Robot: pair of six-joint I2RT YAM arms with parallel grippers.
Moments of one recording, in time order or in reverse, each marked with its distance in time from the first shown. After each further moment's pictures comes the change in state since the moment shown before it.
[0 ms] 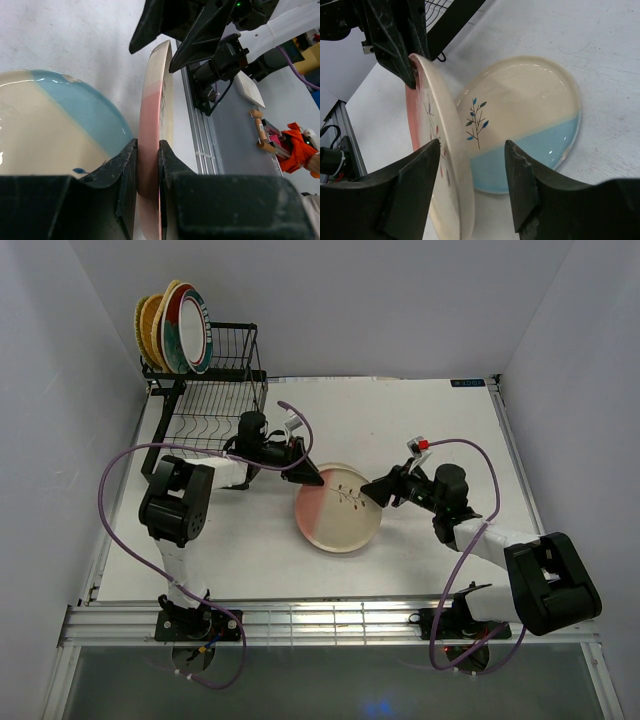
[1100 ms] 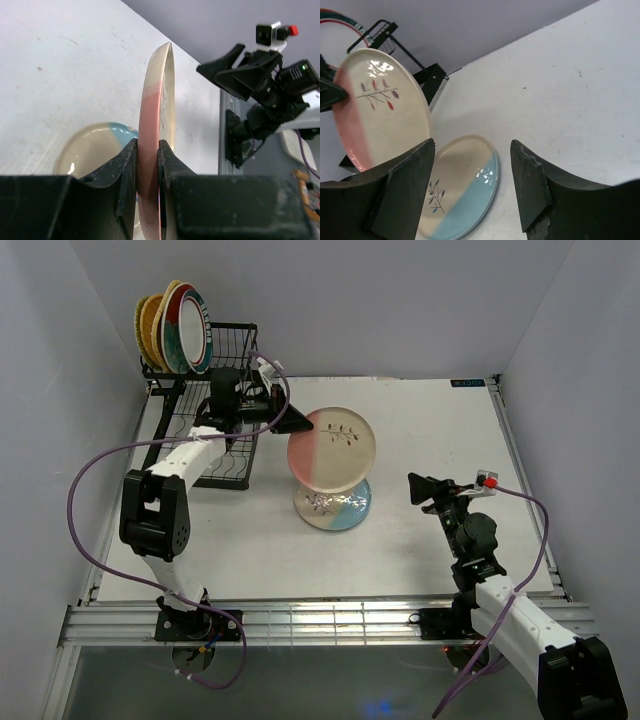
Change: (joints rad) left arm 0.082 -0.146 0.231 -0.254 -0.236 -0.021; right arm 0.000 -0.589 -0.313 0.029 0.663 0.164
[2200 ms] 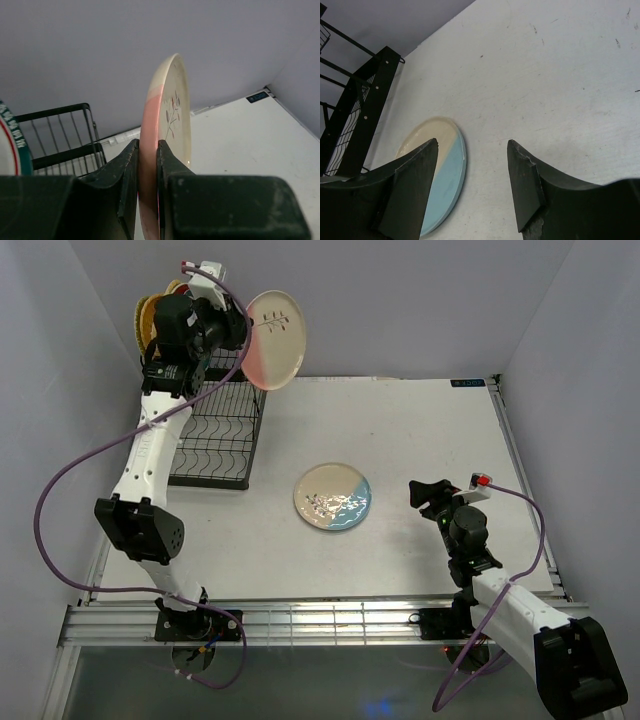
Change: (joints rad) left arm 0.079 -0.029 0.691 -0.491 -0.824 0.237; right arm 0.000 0.109 0.008 -0.127 0.131 0.075
